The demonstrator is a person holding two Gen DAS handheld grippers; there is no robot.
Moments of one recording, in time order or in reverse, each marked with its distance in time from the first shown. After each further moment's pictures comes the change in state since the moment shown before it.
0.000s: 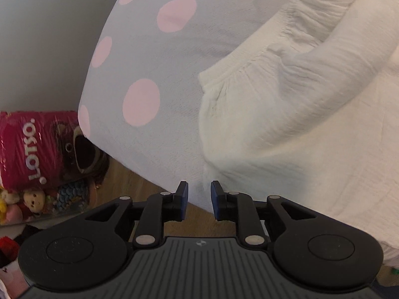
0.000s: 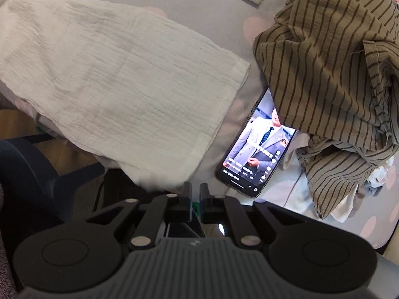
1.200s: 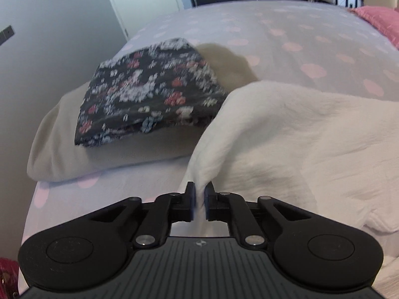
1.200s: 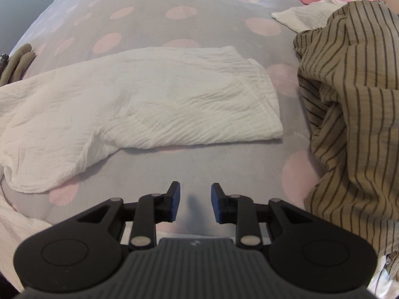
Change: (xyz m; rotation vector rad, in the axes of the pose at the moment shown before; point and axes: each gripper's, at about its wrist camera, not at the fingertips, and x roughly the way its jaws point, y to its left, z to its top) left arm -0.101 -0.130 0.098 0.216 -0.763 -0.287; right arm 0.035 -0.010 0.182 0.483 -0.399 0.097
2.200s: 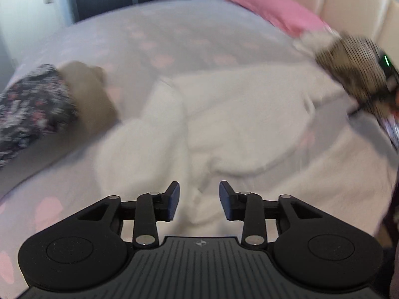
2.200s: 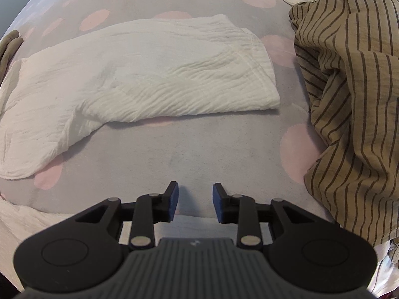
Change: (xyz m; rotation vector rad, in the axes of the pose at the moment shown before) left arm -0.065 -0.049 -0.037 0.186 -0.027 -0.463; right arm 0.019 -0.014 -0.016 0.022 0.098 -0.028
